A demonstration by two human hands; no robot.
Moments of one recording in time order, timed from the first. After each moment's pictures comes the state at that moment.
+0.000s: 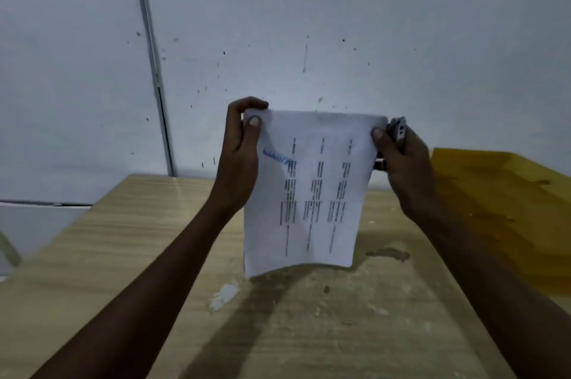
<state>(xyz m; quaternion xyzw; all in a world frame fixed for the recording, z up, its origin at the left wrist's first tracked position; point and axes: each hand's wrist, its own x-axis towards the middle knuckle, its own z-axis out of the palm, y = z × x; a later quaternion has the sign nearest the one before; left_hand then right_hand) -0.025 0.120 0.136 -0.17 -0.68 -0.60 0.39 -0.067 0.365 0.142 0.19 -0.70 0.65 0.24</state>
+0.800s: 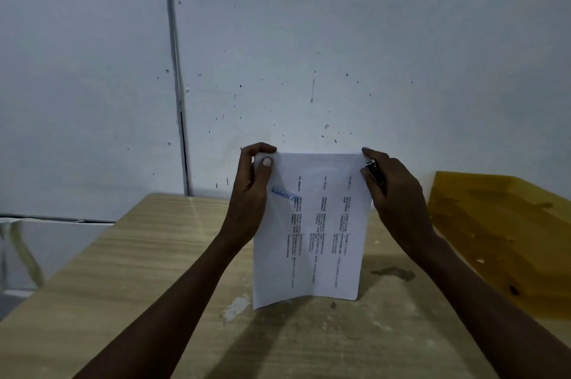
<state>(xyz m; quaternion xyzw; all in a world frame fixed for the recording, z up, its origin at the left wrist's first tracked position) 0.002 0.120 0.123 -0.14 -0.67 -0.63 0.35 -0.049 0.364 0.130 0.26 -0.82 0.26 0.44</state>
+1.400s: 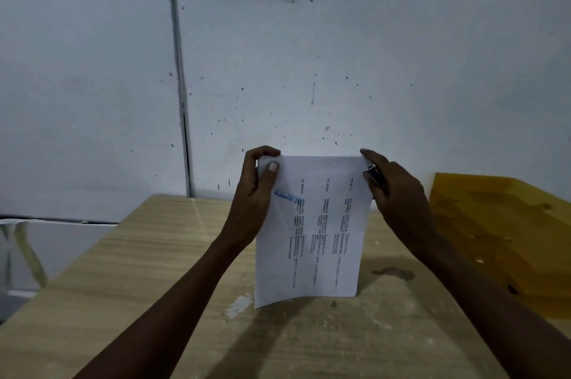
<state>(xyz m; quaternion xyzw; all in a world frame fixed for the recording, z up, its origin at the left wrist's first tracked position) 0.012 0.118 0.122 -0.18 -0.67 -0.64 0.32 -0.042 0.370 0.135 0.28 -0.83 0.24 0.42</state>
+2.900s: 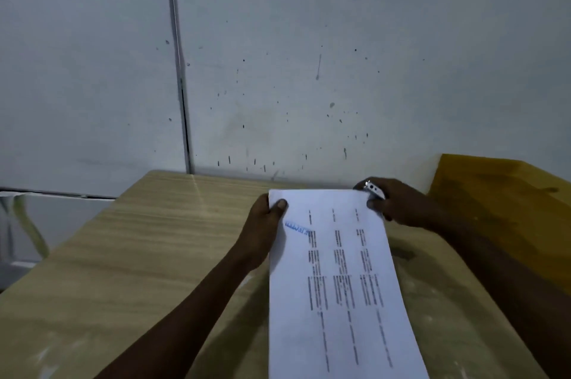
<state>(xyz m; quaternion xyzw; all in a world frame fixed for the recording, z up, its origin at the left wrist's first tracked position) -0.005 0.129 0.030 0.03 -0.70 -0.70 0.12 -0.069 0.391 0.114 0.27 -0.94 0.21 0.04</state>
